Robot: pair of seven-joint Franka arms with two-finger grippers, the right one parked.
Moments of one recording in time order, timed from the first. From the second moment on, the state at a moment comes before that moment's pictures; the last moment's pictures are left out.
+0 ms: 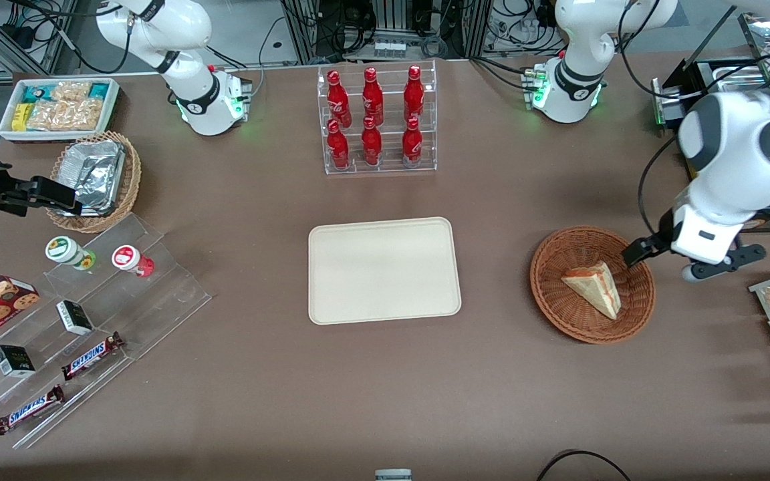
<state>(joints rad) -0.03 0.05 -0.01 -2.12 0.04 2.25 -0.48</state>
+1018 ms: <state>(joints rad) -0.03 0.22 -0.05 -2.22 0.04 2.49 -0.81</state>
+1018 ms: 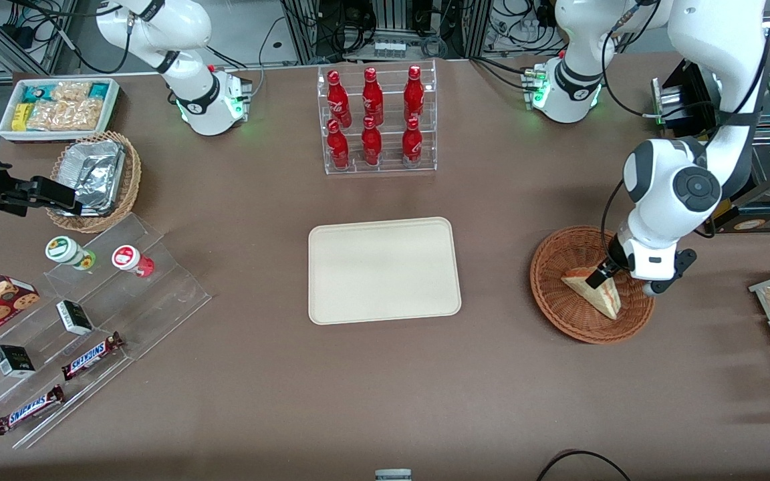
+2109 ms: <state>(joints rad) -0.03 0.30 -0.05 -2.21 0.04 2.59 -0.82</state>
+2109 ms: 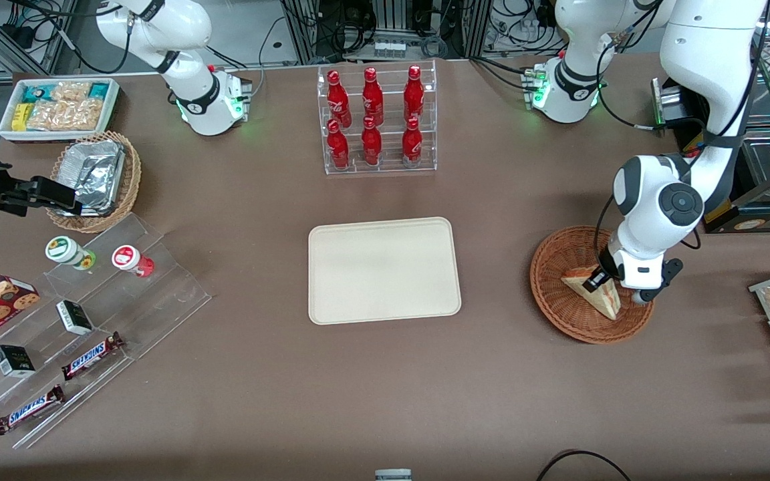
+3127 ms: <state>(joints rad) -0.32 0.24 -0.15 -1.80 0.06 2.02 -0.81</state>
